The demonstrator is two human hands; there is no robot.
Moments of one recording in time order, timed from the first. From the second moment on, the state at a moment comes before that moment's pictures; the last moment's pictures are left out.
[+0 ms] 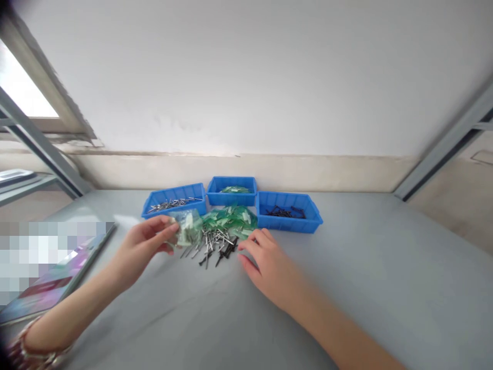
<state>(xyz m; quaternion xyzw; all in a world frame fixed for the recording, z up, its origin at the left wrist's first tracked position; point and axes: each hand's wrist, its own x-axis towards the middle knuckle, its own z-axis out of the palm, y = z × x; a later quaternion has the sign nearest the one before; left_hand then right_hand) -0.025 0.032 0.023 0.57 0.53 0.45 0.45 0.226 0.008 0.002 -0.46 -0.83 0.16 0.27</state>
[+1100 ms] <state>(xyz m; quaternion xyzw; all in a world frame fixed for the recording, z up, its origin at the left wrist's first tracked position) 0.008 0.003 0.005 0.59 0.41 0.25 0.64 0.194 -0.008 0.003 -0.43 -0.73 0.43 0.32</state>
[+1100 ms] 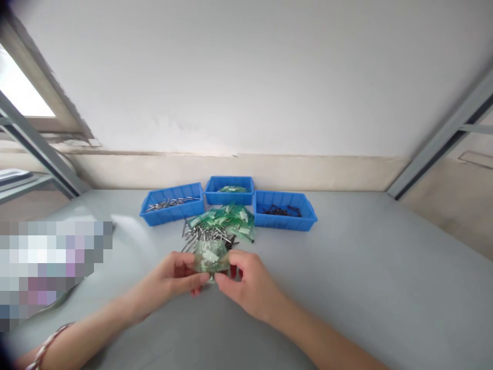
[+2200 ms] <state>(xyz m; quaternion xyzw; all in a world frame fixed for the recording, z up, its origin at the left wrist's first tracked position) 0.008 0.002 0.002 0.58 0.38 0.26 0.67 0.195 -0.006 0.001 -0.44 -0.67 0.51 0.33</state>
